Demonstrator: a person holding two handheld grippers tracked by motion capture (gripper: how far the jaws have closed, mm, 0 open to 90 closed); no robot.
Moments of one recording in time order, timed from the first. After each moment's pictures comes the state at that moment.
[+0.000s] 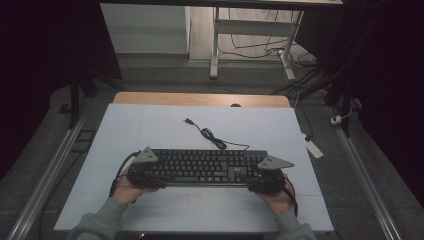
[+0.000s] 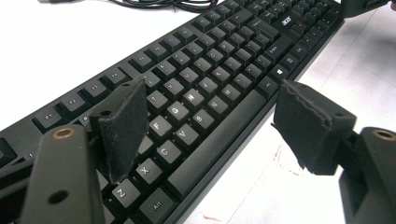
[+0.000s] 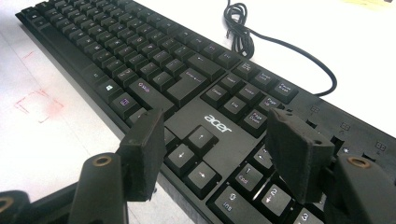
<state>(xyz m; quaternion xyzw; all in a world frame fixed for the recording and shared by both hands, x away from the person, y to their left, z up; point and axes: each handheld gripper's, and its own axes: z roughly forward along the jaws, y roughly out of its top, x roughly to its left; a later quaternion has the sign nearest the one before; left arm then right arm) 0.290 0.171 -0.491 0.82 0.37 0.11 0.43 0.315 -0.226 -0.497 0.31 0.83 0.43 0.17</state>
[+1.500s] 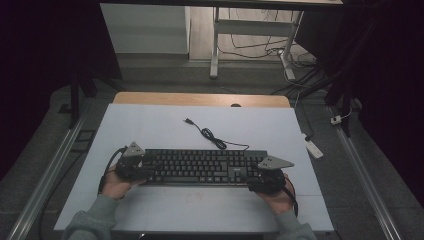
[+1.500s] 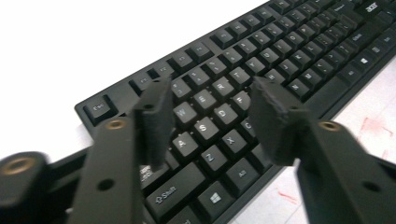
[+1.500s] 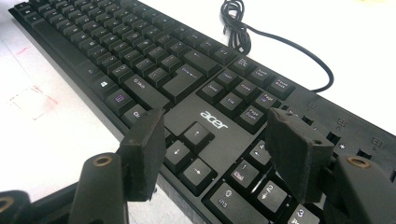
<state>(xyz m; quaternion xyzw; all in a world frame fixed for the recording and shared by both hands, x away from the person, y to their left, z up) 0.302 0.207 -0.497 0.80 0.43 0.15 0.38 0.317 -0.227 -0.498 0.32 0.83 0.42 0.17</state>
